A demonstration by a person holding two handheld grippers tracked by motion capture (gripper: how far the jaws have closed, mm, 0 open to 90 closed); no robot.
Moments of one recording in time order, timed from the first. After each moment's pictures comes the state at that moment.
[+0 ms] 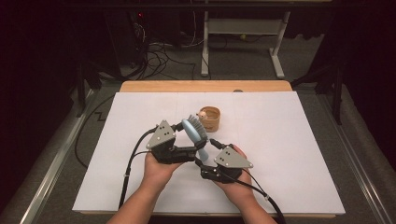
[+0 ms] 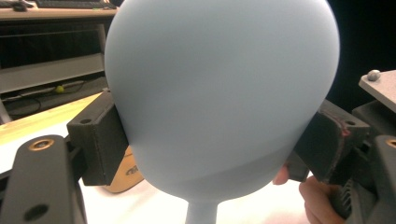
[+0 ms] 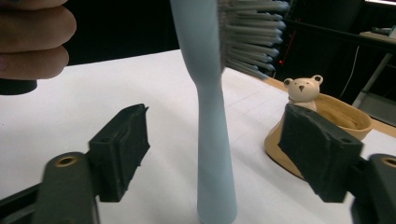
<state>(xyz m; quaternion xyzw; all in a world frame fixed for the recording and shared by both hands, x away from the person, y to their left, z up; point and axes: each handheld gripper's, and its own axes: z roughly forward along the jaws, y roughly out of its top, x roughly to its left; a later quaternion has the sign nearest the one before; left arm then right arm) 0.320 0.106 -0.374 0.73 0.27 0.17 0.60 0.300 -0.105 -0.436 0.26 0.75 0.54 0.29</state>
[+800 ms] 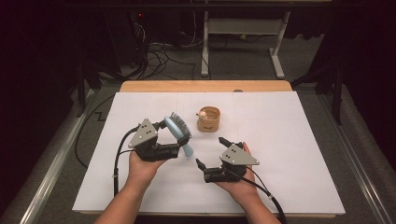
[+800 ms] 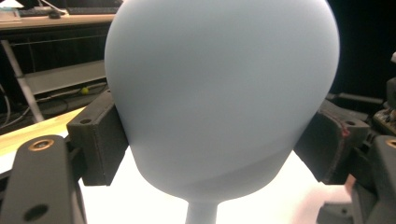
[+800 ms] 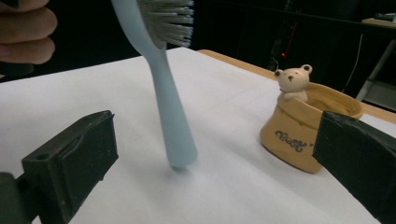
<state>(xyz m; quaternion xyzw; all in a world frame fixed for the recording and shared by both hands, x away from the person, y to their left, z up) 0.325 0.147 -0.378 0.73 0.28 0.21 0.59 0.303 -0.117 -0.434 0.28 0.74 0.54 0.27</state>
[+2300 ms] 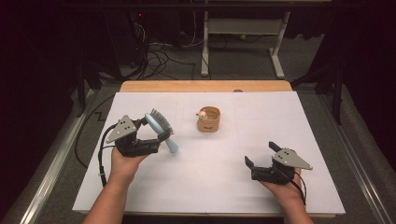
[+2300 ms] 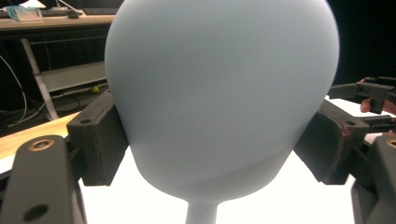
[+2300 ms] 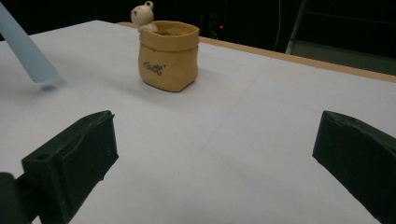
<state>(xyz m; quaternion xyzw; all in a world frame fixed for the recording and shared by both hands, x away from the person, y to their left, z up) 0.336 0.195 -0.381 0.72 0.29 0.21 0.59 0.300 -0.246 -0.451 0.39 0.71 0.50 0.31</state>
